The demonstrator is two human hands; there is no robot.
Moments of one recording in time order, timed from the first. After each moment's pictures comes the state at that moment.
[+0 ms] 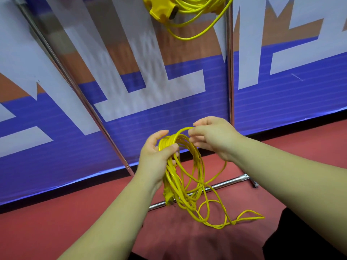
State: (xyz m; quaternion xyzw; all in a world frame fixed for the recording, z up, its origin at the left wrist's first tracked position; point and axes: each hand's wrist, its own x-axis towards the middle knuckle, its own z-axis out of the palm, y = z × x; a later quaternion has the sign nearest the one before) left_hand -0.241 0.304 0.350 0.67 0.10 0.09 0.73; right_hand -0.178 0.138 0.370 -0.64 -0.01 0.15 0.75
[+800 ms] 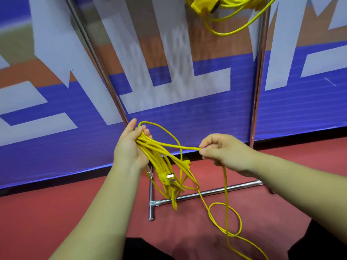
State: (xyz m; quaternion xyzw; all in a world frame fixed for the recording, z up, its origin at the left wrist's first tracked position) left_hand -0.246 0.414 0.381 0.41 0.18 0.22 0.87; right_hand -0.201 0.167 0.337 -0.71 -0.20 0.20 0.64
